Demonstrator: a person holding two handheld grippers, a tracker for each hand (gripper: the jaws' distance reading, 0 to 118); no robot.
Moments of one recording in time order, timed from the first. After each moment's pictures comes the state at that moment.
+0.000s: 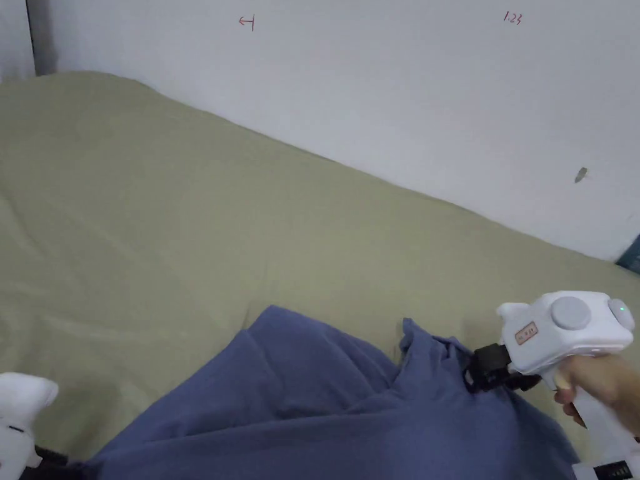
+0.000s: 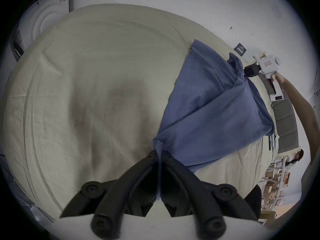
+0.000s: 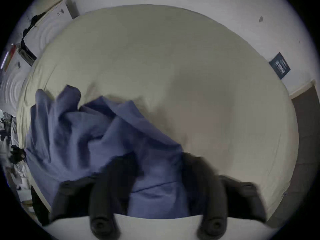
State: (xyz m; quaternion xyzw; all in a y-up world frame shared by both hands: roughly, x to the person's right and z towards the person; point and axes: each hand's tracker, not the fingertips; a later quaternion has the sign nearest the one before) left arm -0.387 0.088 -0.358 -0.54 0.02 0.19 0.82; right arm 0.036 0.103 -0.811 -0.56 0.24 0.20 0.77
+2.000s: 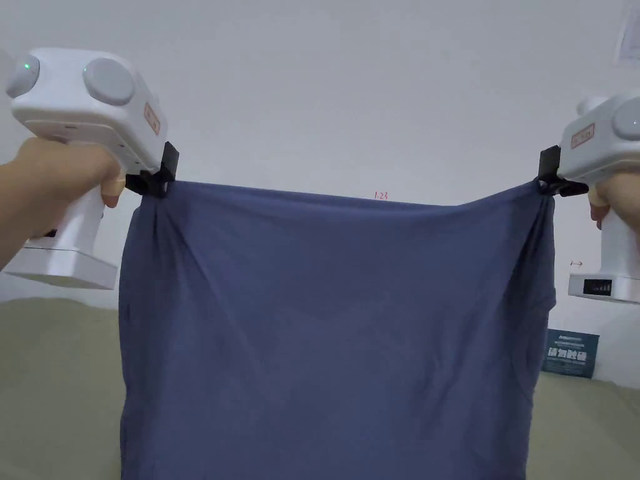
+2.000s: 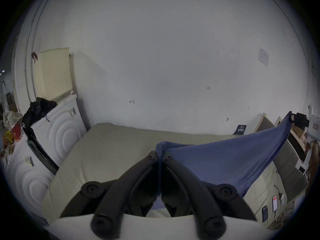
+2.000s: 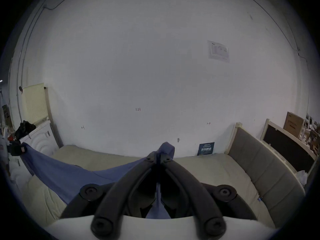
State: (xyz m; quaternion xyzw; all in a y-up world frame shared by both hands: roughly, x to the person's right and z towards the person) left arm -0.429 0.507 -0.606 -0.24 0.12 0.06 0.96; right arm 0.076 0.545 -0.747 -0.13 0.08 0.01 0.99
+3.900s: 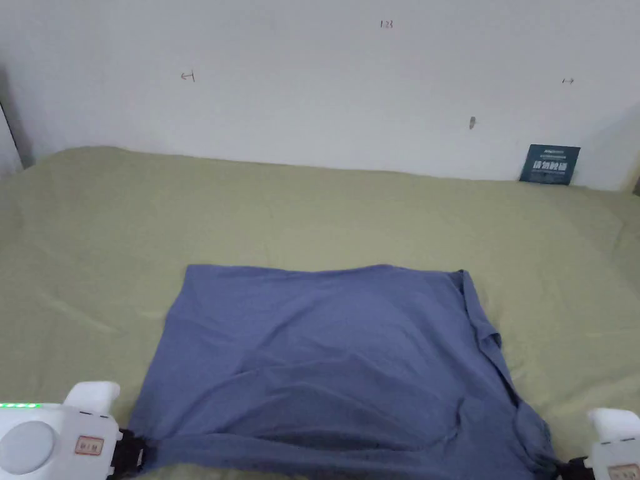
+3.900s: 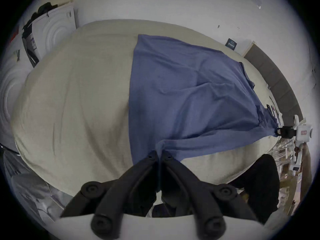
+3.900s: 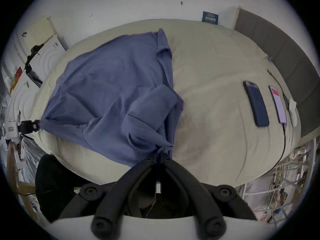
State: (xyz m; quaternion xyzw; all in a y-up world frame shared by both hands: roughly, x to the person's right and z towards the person) left arm -0.392 0.106 -0.206 -0.51 0.02 0.12 0.85; right arm 0.194 0.126 -0.323 -0.53 0.11 0.03 0.84
